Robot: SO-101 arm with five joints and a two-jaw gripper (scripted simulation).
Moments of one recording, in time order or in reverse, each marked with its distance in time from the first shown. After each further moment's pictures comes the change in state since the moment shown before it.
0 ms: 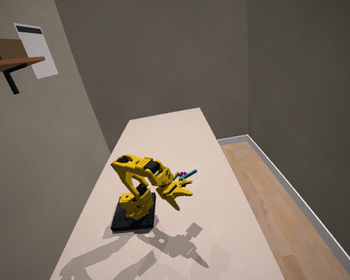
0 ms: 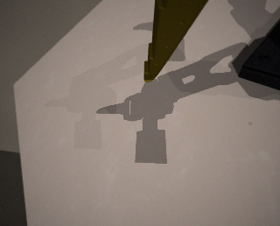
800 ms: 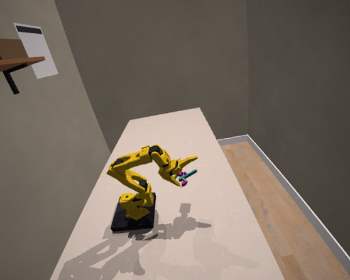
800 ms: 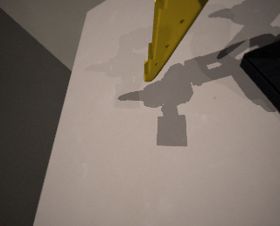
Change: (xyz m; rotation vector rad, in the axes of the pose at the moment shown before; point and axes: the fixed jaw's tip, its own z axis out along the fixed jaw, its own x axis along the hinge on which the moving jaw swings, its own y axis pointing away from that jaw) arm -0.080 0.049 -0.027 -0.044 -0.215 -0.574
